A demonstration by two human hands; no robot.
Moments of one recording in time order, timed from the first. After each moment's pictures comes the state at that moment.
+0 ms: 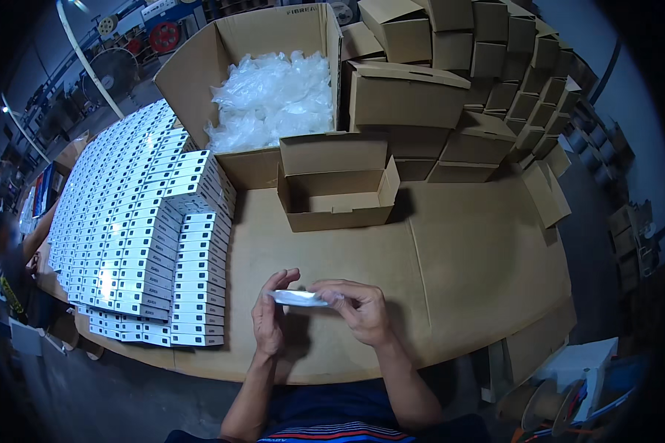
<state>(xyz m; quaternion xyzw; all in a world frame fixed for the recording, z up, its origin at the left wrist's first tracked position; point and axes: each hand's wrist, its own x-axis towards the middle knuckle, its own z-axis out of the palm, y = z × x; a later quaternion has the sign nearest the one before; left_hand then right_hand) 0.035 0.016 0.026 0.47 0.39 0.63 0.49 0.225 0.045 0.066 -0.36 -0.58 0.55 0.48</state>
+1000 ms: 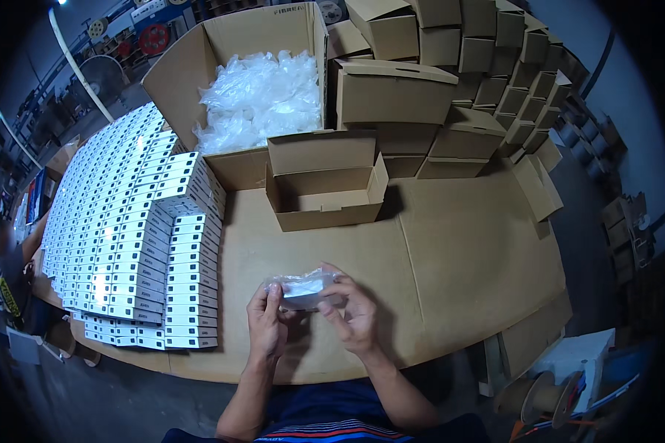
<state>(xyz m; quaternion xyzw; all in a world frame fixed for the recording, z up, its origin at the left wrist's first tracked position) 0.047 0.017 0.032 0.27 0.44 0.61 0.60 0.213 0.026 0.040 -0.32 -0.54 0.48 0.62</state>
